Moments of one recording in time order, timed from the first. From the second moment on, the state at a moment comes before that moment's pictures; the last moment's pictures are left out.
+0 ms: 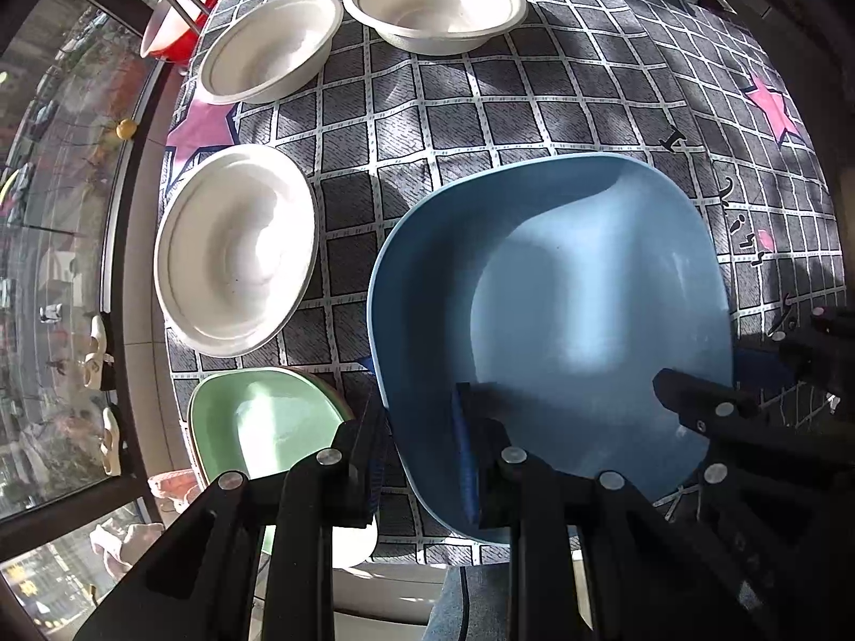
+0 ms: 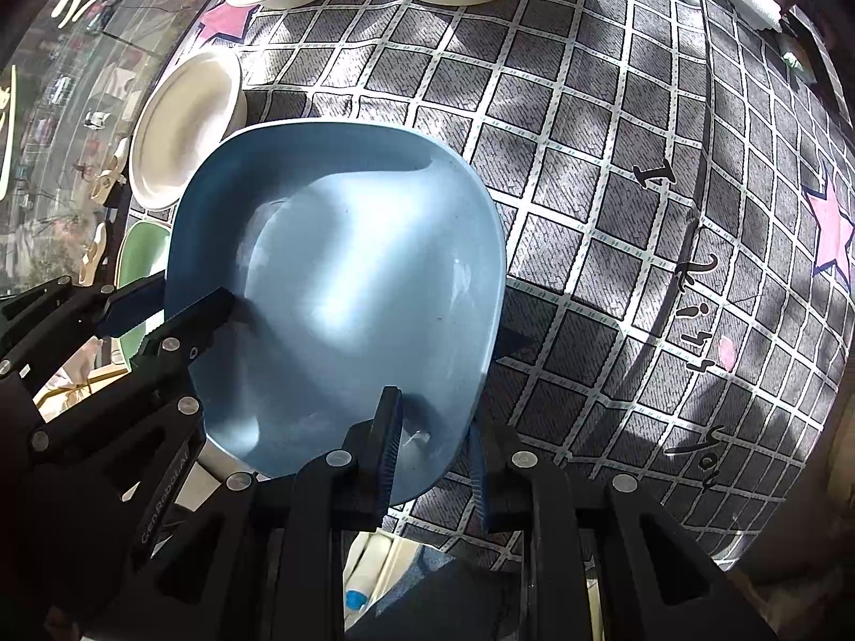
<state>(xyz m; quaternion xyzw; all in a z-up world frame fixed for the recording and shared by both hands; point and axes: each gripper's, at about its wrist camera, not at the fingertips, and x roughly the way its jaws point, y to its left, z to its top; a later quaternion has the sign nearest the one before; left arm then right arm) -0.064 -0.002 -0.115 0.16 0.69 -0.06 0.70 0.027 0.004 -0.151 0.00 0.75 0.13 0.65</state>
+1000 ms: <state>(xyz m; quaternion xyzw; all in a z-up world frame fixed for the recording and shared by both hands) -0.082 0.112 -0.105 0.13 0.71 0.01 0.69 0.009 0.074 -0.178 -0.02 0.76 0.23 0.61</state>
